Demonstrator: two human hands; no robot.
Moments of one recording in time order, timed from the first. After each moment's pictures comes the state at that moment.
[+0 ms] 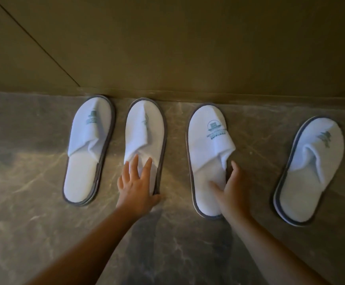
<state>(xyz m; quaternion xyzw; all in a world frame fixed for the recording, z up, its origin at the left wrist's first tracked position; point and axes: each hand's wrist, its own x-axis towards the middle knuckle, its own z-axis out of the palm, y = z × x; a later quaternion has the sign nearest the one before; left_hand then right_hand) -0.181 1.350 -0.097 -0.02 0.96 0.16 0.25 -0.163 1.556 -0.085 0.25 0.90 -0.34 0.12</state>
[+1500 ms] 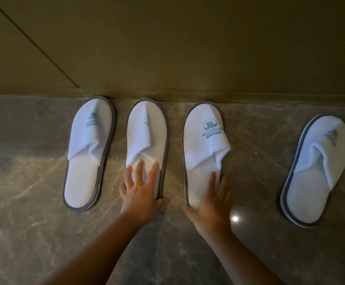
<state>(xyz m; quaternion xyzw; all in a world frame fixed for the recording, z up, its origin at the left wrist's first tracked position) -0.176 1.346 -0.112 0.00 0.95 0.15 0.26 -0.138 1.503 -0.099 0.17 0.94 -0.19 0.23</state>
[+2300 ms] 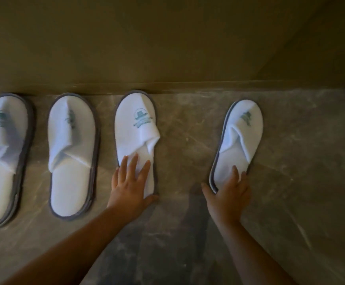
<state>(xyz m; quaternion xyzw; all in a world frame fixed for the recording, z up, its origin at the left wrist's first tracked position) -0.165 1.451 -0.108 0.20 0.95 0.12 0.20 -0.105 1.649 -0.088 0.41 0.89 -0.18 0.08</state>
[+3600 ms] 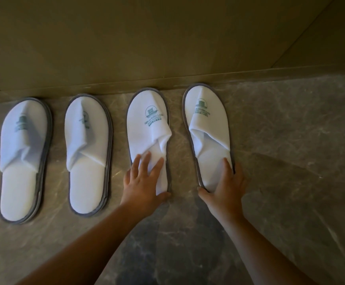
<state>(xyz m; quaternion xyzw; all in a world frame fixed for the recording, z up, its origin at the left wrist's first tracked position) -0.168 1.453 -0.110 0.15 0.94 0.13 0.27 -0.112 1.634 -0.101 0.30 0.91 -0.26 0.12</state>
